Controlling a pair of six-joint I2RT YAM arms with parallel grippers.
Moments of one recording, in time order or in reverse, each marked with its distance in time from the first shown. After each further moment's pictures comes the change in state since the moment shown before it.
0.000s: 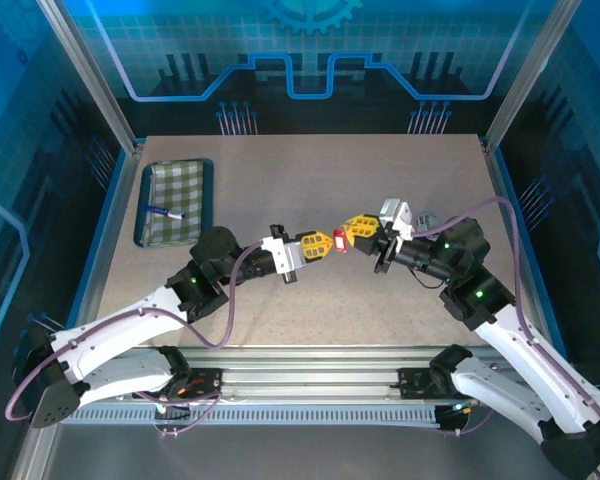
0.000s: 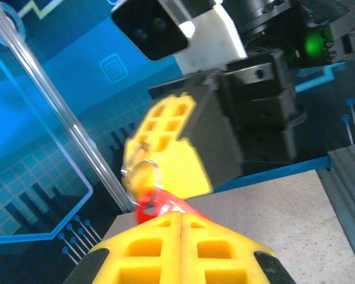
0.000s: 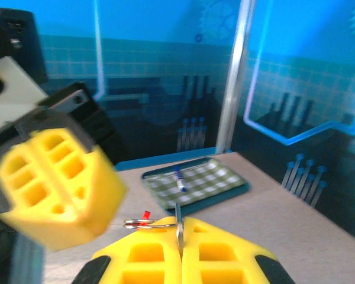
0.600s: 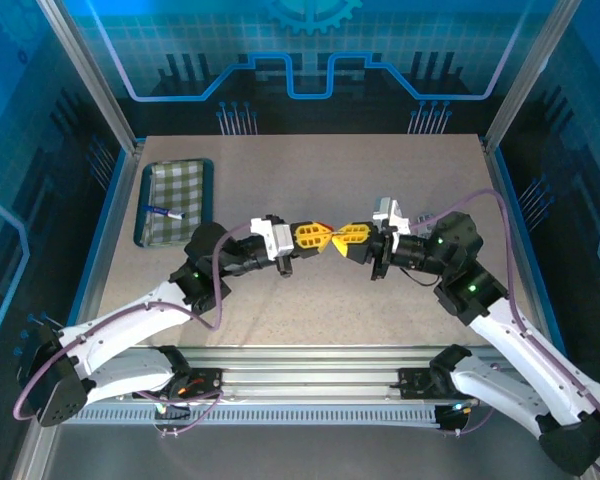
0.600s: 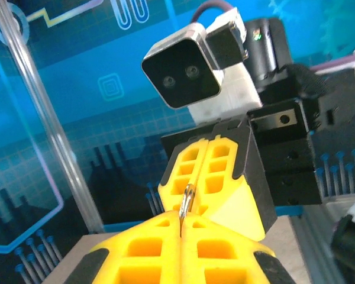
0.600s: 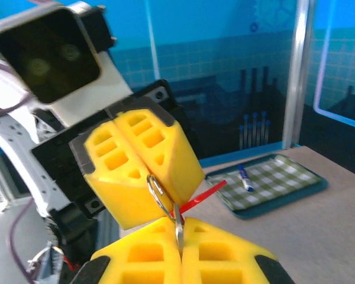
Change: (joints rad) left arm 0.056 0.040 -0.008 0.161 0.086 -0.218; right arm -0.001 0.050 0.008 0.016 -0.188 0.167
